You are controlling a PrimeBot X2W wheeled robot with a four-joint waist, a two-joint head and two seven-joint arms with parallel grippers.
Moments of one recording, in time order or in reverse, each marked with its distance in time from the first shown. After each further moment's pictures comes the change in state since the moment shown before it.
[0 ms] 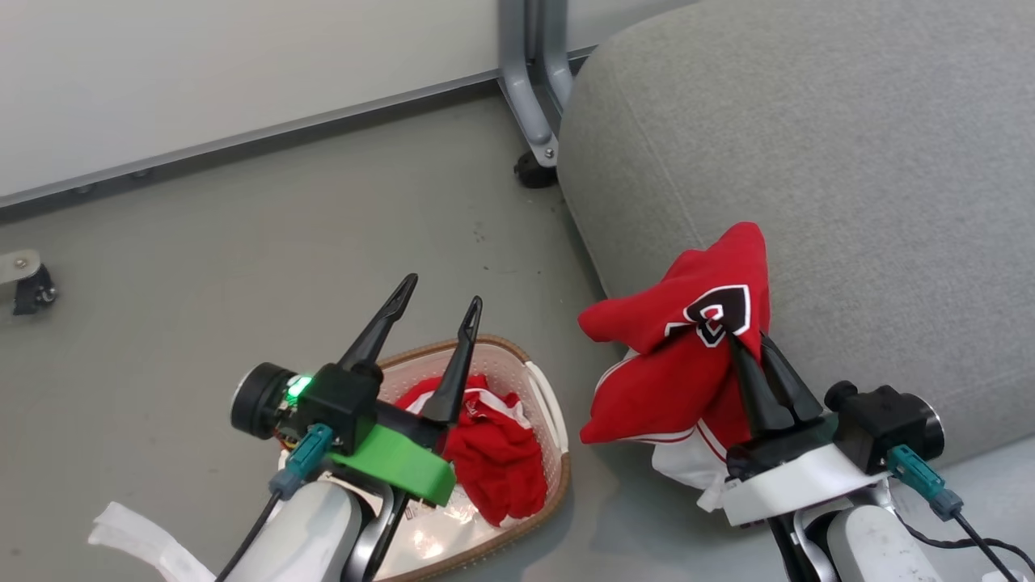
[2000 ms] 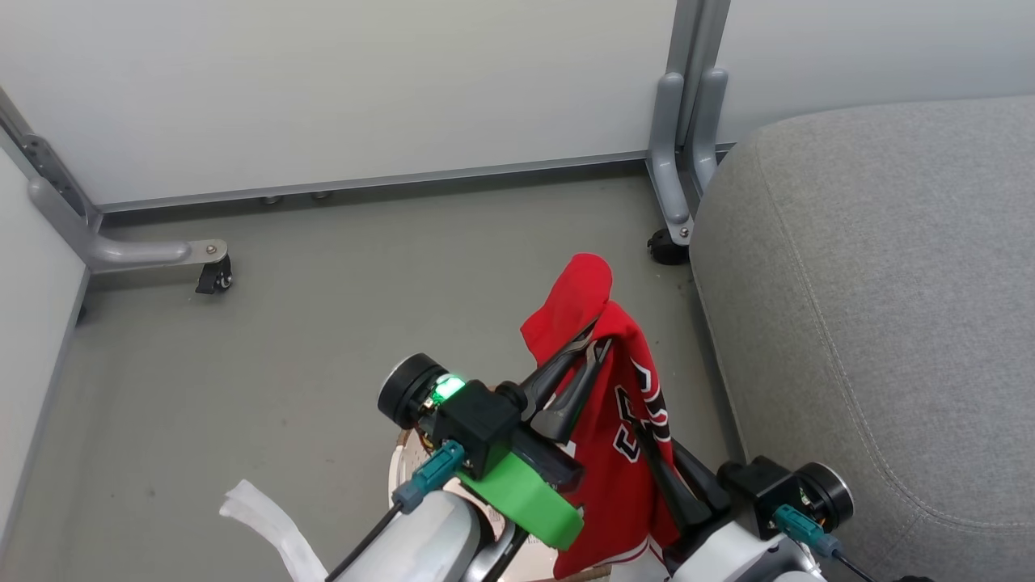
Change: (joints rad) left arm -0.038 -0.140 -0.163 -0.014 0.005 -0.104 -0.002; right arm 0.019 -0.034 0.218 0.209 -0.014 0.000 0.000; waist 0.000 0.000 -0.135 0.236
